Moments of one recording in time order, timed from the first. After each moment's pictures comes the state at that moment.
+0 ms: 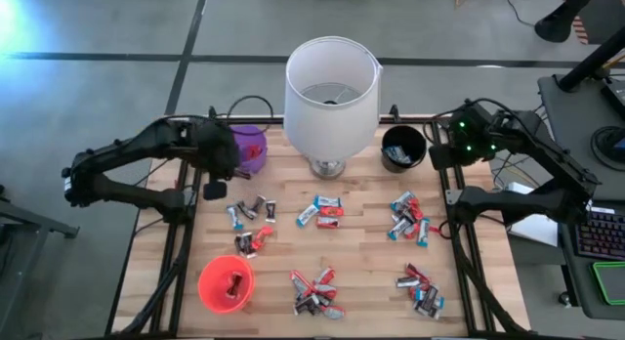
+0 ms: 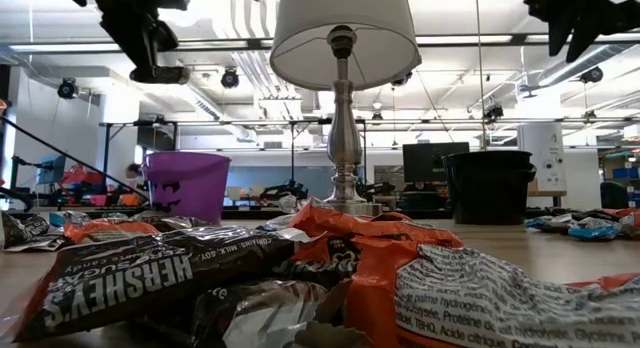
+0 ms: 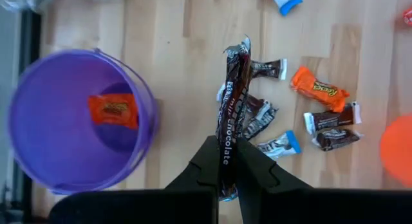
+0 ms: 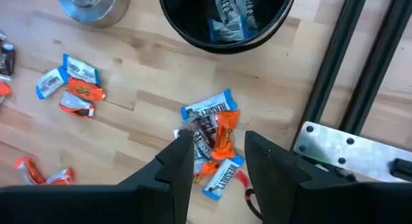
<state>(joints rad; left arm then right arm) 0.31 1.08 1.22 -1.31 0.01 0.25 -0.61 0.91 1.29 -1.57 -0.08 0.71</state>
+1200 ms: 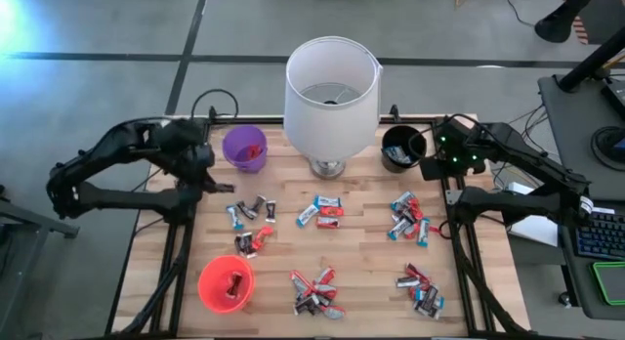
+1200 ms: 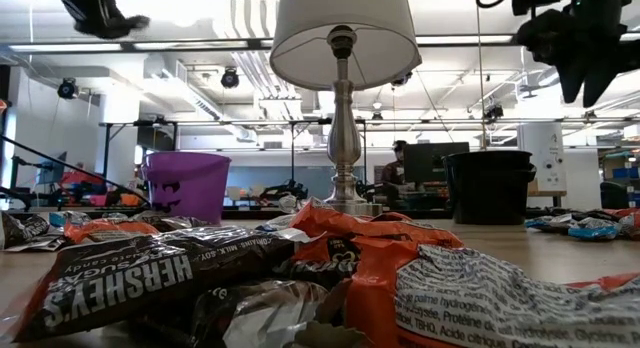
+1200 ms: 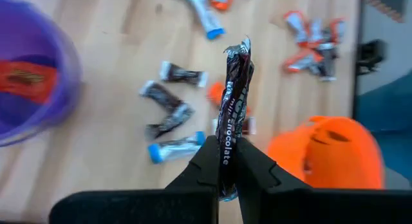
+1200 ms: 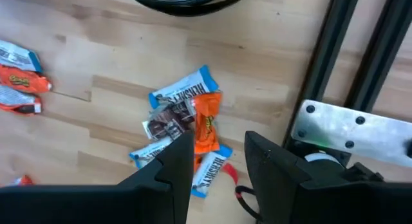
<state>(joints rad) 0.33 0.87 1.21 -1.41 0.32 -0.02 -0.61 0.89 1.01 -1.46 -0.10 0.76</state>
